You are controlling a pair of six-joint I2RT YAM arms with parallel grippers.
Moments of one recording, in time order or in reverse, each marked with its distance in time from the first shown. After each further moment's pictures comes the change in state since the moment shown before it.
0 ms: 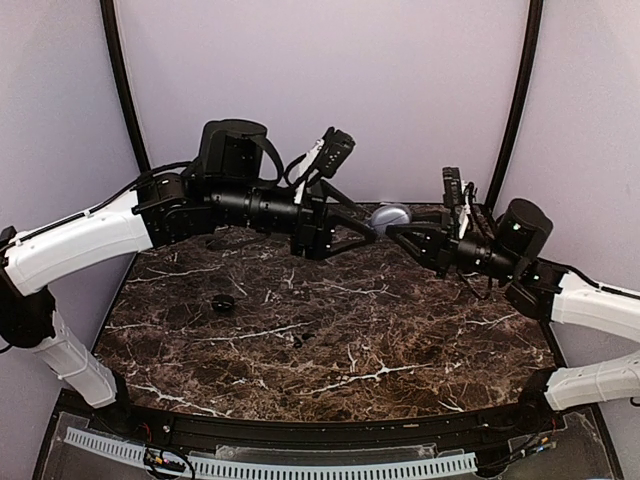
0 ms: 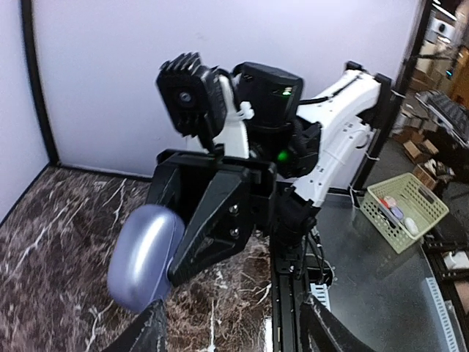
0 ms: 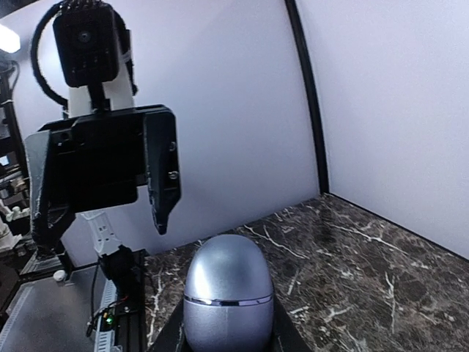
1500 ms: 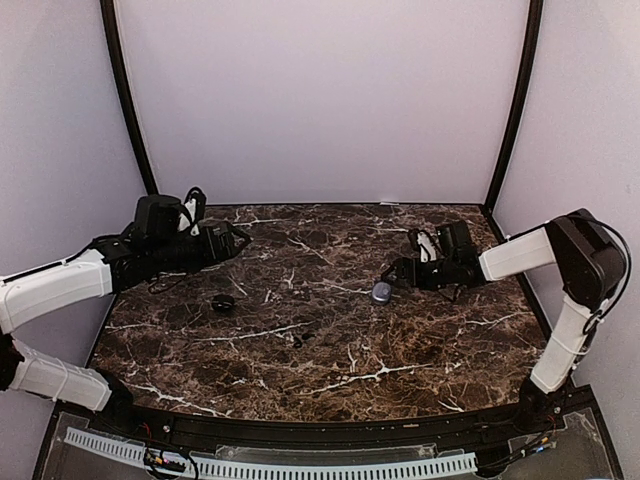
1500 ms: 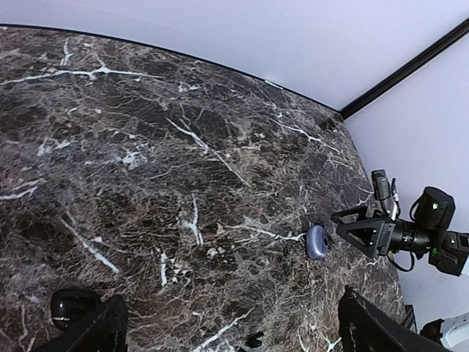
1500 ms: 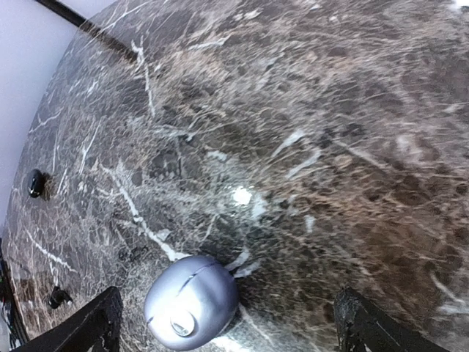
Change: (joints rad) left arm 0.537 -0.347 -0.772 0.201 -0.347 -0.633; right arm -0.338 0.794 0.193 -0.327 0.094 0.081
